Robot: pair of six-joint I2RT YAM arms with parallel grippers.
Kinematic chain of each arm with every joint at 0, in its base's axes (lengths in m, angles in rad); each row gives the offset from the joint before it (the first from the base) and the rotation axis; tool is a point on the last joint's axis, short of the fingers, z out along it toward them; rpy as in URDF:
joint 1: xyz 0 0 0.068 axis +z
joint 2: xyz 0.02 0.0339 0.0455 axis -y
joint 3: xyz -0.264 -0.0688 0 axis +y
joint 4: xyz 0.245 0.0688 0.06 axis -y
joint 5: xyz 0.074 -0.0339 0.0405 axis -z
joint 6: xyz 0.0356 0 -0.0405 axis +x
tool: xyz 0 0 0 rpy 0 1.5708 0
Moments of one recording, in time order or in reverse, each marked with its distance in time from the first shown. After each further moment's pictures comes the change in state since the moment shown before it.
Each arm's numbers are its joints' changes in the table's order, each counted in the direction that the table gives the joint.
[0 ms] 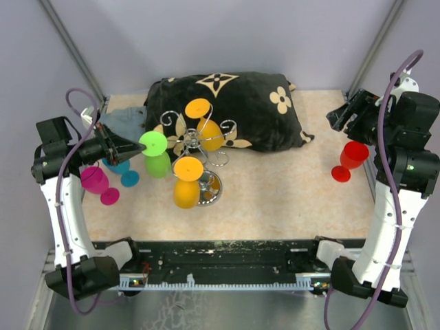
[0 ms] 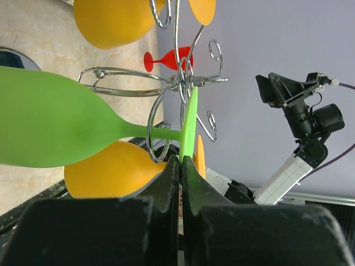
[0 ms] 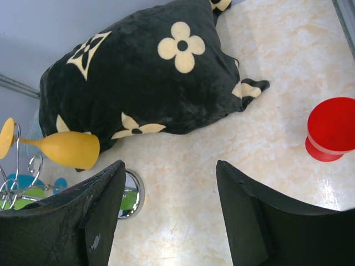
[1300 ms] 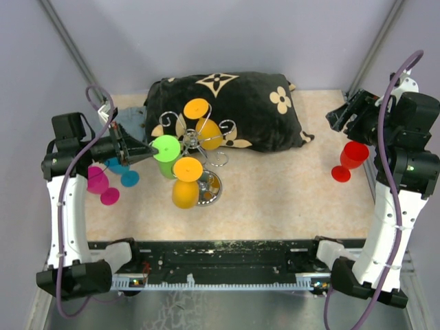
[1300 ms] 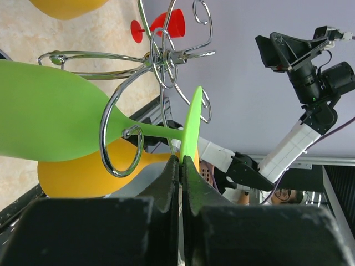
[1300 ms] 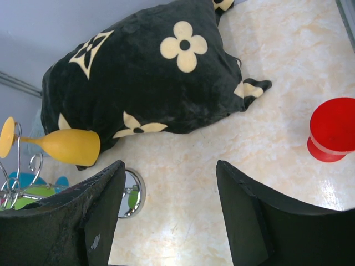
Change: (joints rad) left arm -0.168 -0.013 0.000 0.066 0.000 -0.012; right arm 0.000 0.002 0.000 0.000 -0.008 0.000
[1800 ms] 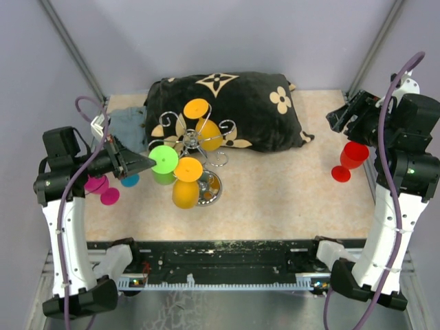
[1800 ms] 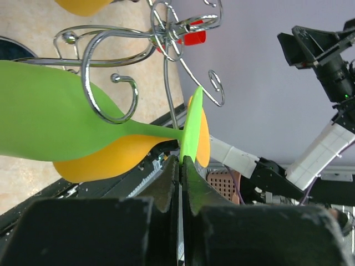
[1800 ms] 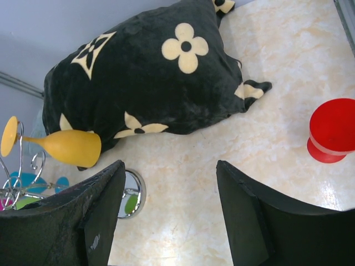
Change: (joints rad) left arm 0.025 0.151 0.012 -0.109 -0.071 0.084; right arm 0.000 0.013 0.000 0.000 0.000 0.000
